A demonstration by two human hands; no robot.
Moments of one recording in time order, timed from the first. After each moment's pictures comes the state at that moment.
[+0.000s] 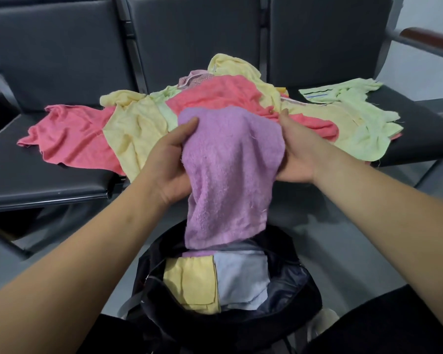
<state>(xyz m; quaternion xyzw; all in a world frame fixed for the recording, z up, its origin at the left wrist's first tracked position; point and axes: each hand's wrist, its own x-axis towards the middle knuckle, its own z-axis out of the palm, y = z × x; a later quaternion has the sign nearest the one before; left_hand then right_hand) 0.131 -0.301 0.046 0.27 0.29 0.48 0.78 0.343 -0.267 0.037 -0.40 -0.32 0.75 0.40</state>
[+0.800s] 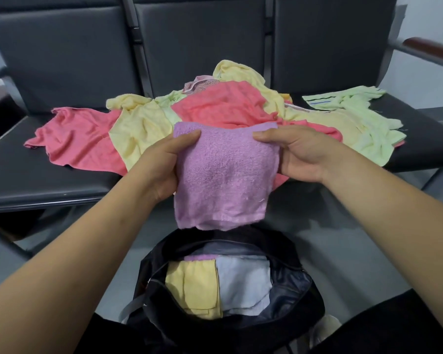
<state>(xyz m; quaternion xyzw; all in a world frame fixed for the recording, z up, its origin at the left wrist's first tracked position) 0.100 -0.281 0.040 0.38 0.45 0.49 0.65 0.341 -0.269 0.050 -0.39 -0.43 0.71 0.40</state>
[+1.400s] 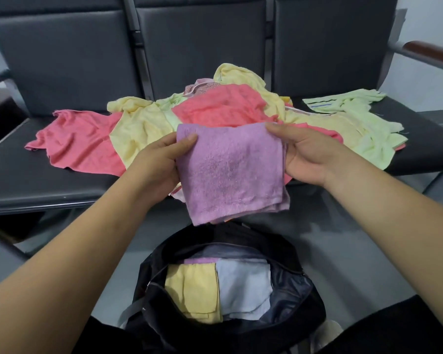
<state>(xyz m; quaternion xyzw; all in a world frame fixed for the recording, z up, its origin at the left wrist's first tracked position) 0.088 -0.277 0.035 0.44 0.43 0.50 0.61 0.349 -0.263 0.047 -0.34 -0.35 0.74 0.47</state>
